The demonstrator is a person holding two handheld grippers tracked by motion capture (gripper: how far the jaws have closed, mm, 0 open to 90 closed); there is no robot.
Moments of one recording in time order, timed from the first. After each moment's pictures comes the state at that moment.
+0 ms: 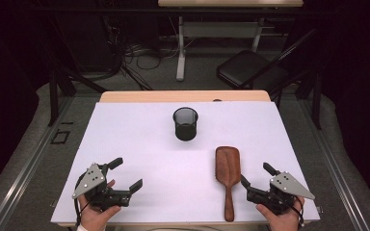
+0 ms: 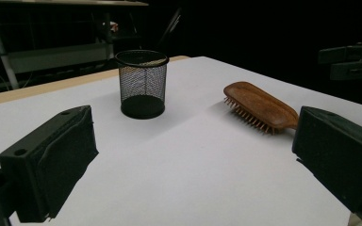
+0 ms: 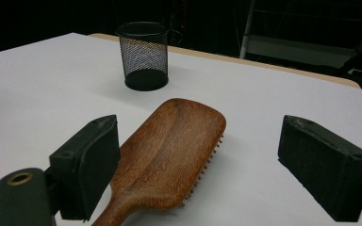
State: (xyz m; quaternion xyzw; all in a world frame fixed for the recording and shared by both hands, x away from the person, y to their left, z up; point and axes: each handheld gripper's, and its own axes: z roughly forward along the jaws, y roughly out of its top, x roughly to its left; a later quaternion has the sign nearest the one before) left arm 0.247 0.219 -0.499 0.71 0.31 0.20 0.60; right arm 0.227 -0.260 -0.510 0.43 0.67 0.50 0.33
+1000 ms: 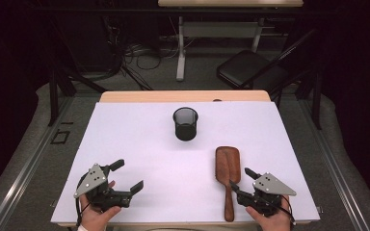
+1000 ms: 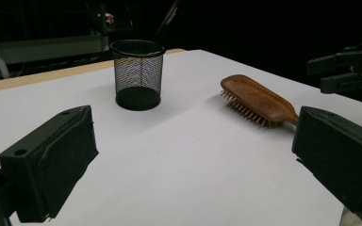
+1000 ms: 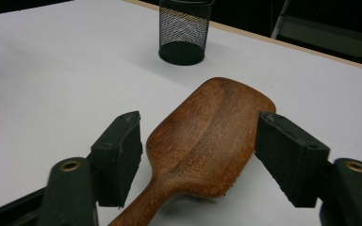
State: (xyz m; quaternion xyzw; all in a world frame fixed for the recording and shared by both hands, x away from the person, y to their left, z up) left arm 0.249 0.219 -0.504 0.72 0.31 0.18 0.59; right arm 0.228 -0.231 -0.515 0.38 0.74 0.47 0.29
